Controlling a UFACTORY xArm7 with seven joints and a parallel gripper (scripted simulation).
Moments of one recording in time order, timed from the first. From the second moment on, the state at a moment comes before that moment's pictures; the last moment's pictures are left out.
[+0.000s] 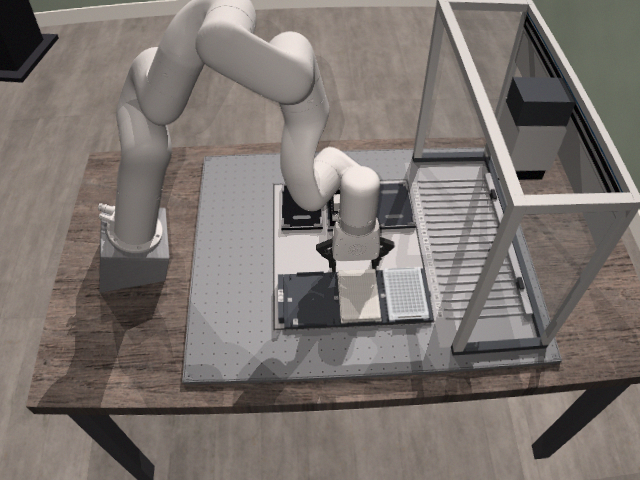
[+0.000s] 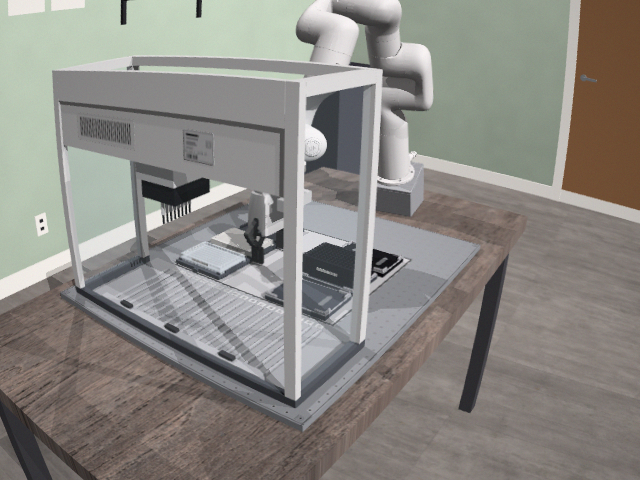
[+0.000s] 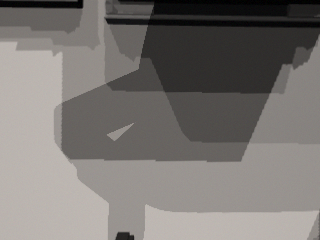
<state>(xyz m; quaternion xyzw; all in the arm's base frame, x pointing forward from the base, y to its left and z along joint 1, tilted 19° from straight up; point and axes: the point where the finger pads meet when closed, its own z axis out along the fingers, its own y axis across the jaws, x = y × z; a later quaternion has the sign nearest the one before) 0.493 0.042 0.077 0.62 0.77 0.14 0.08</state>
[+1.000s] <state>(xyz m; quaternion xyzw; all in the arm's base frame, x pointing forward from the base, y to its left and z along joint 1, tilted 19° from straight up) 0.496 0.028 0.076 0.62 0.77 0.14 0.08</state>
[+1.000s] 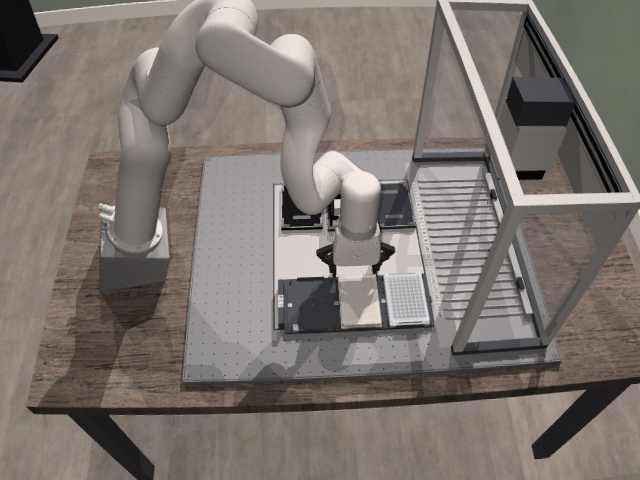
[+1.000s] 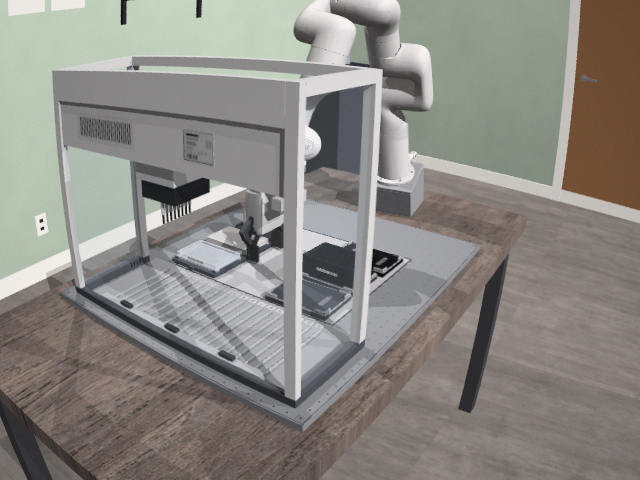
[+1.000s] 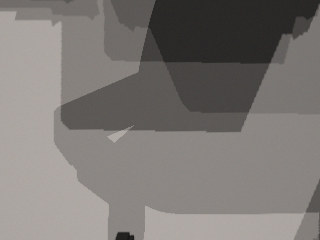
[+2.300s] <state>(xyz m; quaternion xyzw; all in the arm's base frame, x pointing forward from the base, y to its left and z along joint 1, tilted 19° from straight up) 0.494 0.036 0.076 0.62 0.77 0.14 0.08</state>
